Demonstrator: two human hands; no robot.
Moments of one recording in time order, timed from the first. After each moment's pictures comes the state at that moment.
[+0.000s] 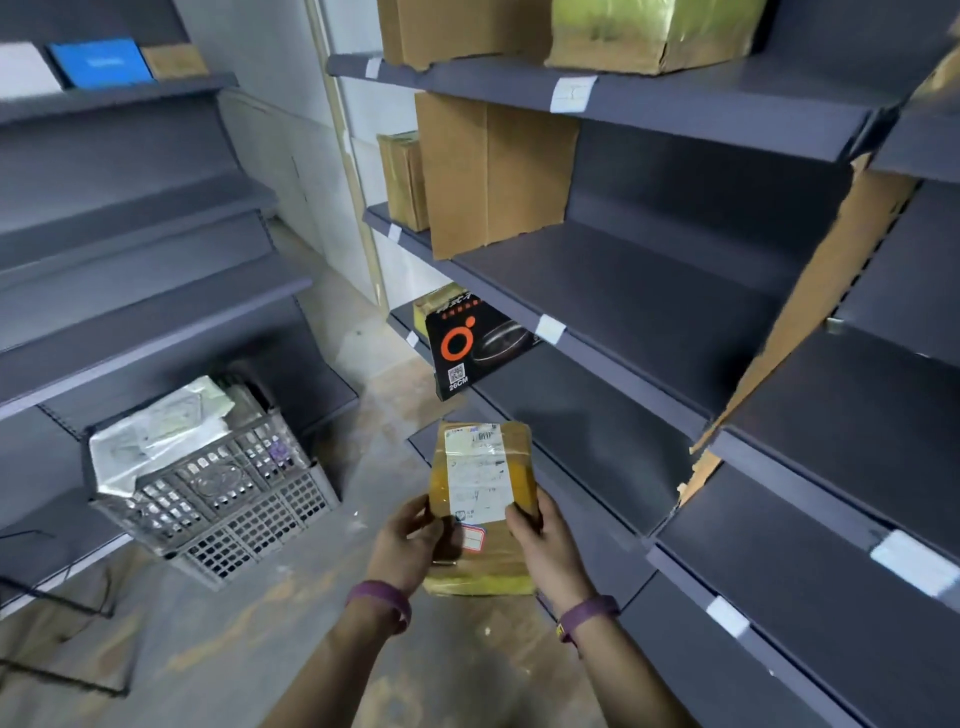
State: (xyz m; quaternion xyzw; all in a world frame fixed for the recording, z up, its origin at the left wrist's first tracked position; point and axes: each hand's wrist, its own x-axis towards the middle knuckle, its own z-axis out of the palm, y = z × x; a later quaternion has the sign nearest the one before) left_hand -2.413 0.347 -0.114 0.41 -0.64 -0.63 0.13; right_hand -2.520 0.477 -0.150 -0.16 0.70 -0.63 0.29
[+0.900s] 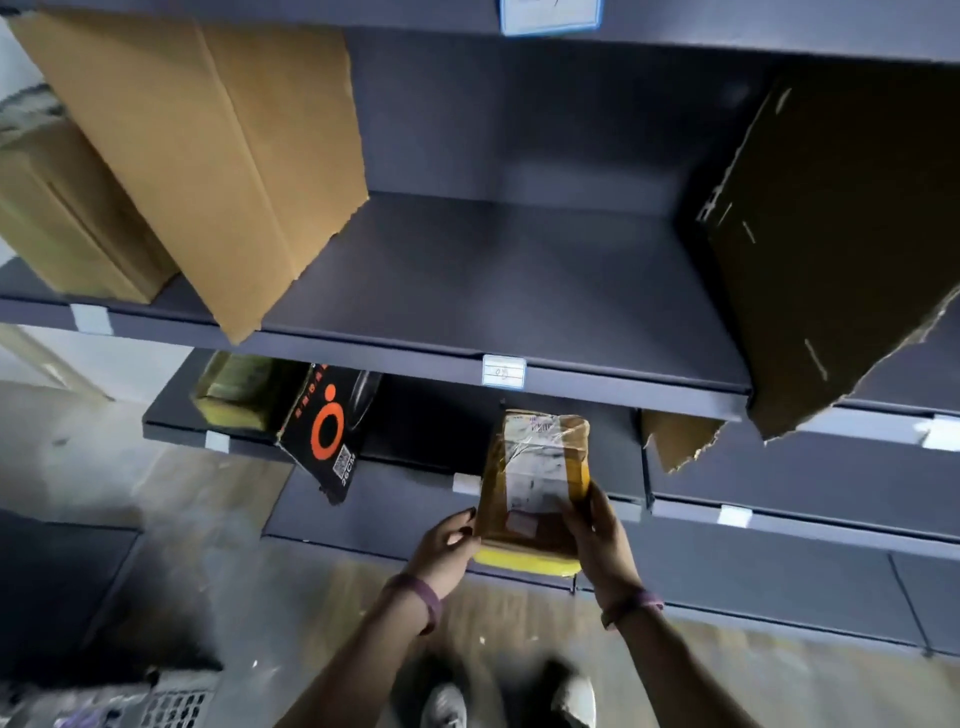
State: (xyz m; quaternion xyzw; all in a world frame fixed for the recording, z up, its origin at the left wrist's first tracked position) left_hand -2.630 0.177 -0.210 0.15 -0.74 -0.59 -0.29; right_hand -2.613 0.375 -0.208 0.20 0.71 -0.68 0.02
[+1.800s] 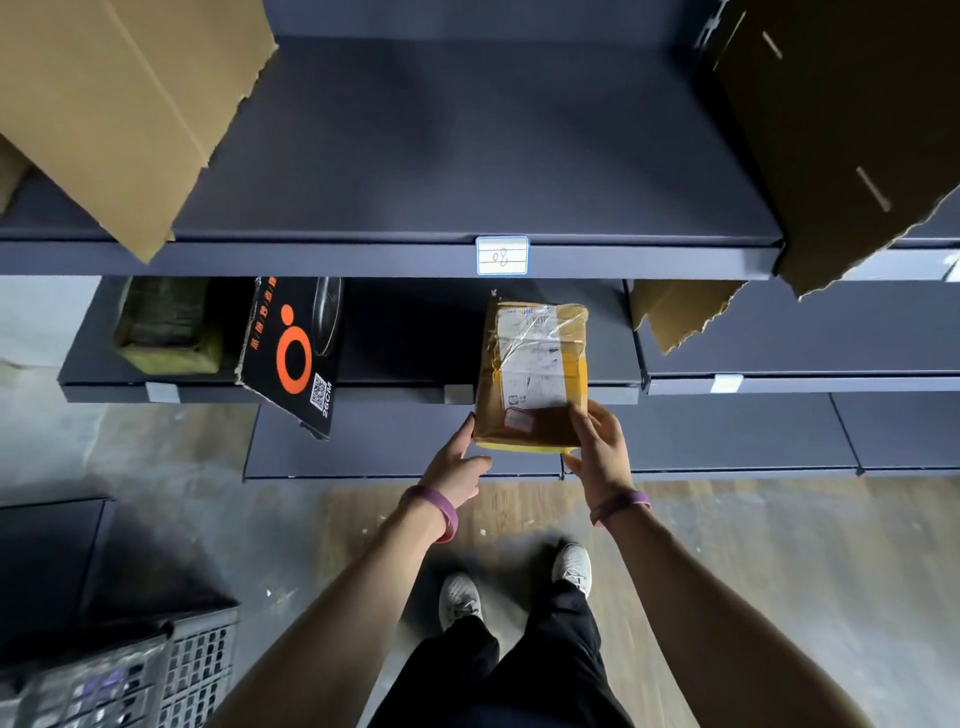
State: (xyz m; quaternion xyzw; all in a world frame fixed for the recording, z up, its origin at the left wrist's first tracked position) left_hand -2.642 0.171 -0.240 0.10 -0.71 -0.58 -0.38; right_hand -2.606 0.347 -0.248 0.37 0.59 -0.72 -0.04
